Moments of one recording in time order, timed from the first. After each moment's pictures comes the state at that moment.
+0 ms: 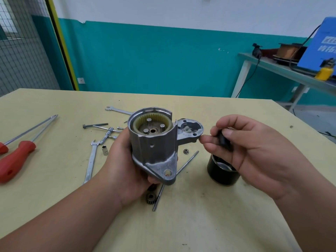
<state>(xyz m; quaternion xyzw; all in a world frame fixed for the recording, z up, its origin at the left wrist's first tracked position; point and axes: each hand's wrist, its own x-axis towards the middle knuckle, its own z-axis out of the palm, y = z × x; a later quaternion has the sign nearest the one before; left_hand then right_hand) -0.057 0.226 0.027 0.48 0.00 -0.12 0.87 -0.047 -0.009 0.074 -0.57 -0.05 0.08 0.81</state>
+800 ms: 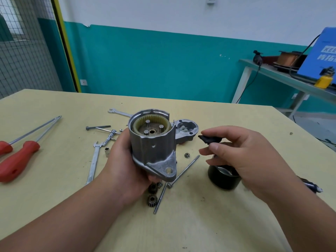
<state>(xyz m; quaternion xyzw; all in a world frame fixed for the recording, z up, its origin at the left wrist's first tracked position) -0.053 0.232 0.026 0.46 0.02 -0.10 0.88 -0.046 -0.009 0.063 -0.77 -0.15 -0.04 0.62</state>
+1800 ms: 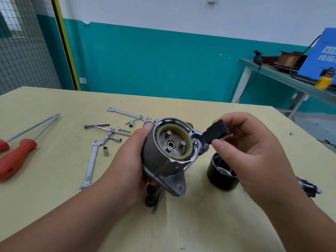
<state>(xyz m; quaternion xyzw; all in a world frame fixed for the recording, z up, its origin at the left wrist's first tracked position) -0.056 0.221 0.025 0.55 0.02 -0.03 0.84 -0.066 -0.001 0.071 -0.77 -0.25 -0.17 0.56</state>
